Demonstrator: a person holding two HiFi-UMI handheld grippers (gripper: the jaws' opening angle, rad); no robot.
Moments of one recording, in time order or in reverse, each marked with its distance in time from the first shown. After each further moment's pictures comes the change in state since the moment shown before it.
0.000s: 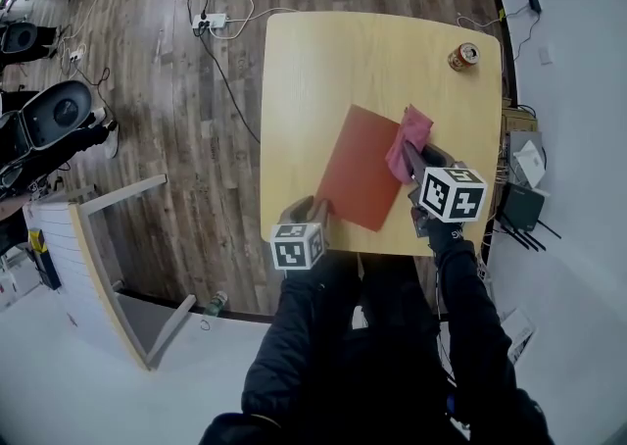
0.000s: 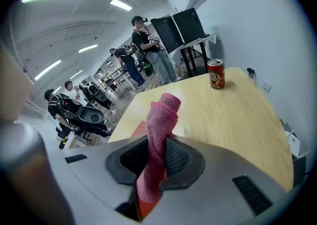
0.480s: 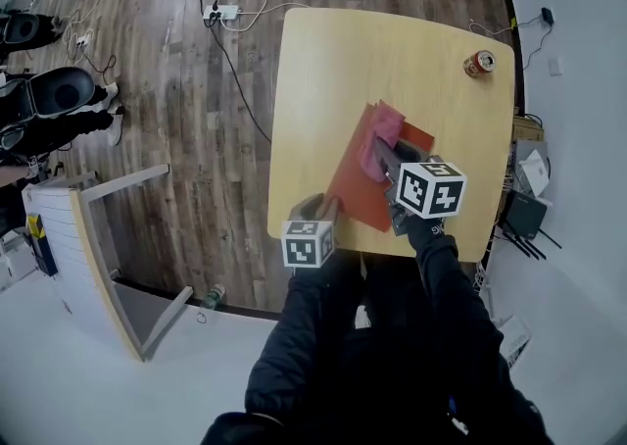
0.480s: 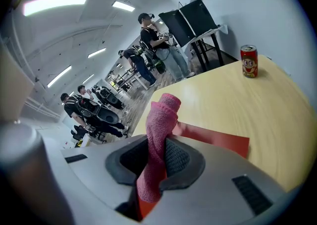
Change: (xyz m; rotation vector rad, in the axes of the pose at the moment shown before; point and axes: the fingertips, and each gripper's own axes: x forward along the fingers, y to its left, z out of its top) left arm 0.000 0.000 0.002 -0.003 -0.008 -0.007; right arm 0.042 0.081 0.000 0.023 0.017 0.158
